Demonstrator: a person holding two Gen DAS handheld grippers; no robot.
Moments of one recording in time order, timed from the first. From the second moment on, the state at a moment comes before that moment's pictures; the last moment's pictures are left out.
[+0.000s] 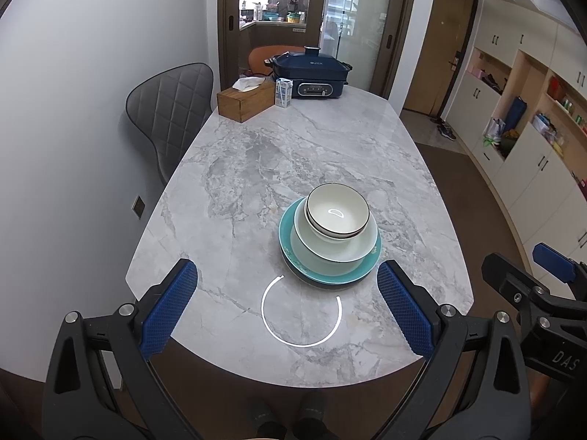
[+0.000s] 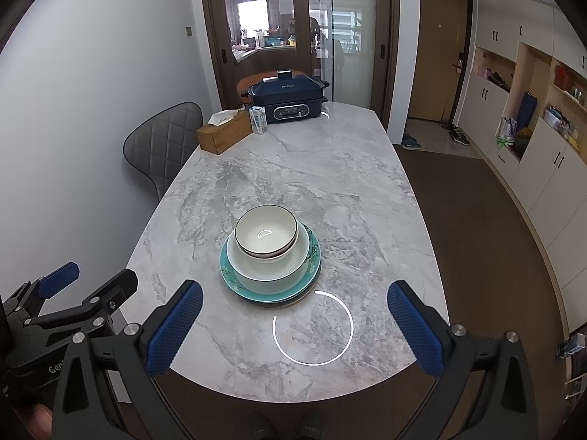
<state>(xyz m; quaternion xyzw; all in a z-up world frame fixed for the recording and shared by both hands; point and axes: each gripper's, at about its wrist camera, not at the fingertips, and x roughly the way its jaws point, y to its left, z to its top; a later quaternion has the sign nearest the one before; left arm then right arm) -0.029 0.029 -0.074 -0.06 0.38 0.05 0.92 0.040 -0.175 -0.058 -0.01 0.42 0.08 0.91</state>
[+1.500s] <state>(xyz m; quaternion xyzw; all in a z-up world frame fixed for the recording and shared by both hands) -0.024 0.033 -0.081 -0.05 0.39 0.05 0.92 0.040 -0.181 -0.066 0.00 0.42 0.07 0.90</state>
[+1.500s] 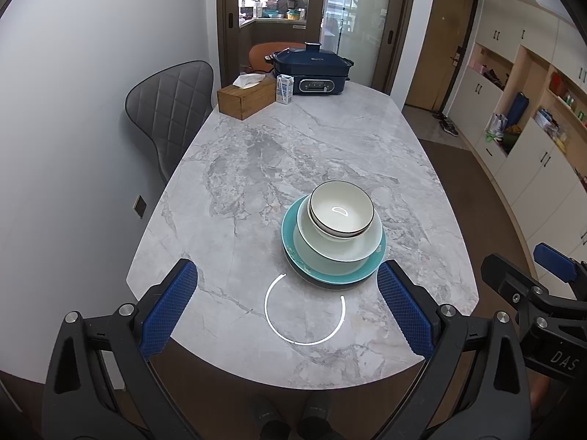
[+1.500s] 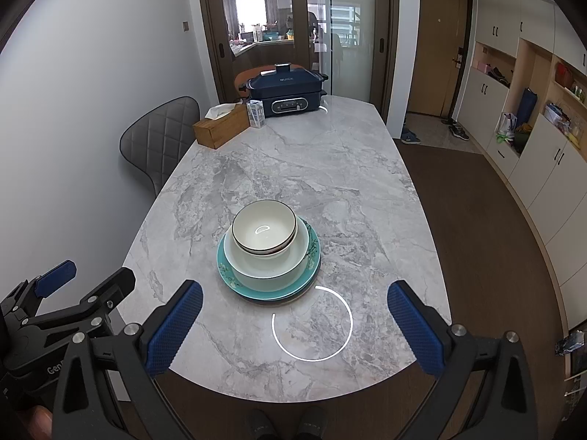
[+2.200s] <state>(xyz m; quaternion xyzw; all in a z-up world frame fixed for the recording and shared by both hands) -0.020 0.038 -0.088 -0.05 0.39 0.04 0.92 0.042 -0.182 -0.067 0.00 0.43 0.08 0.90</state>
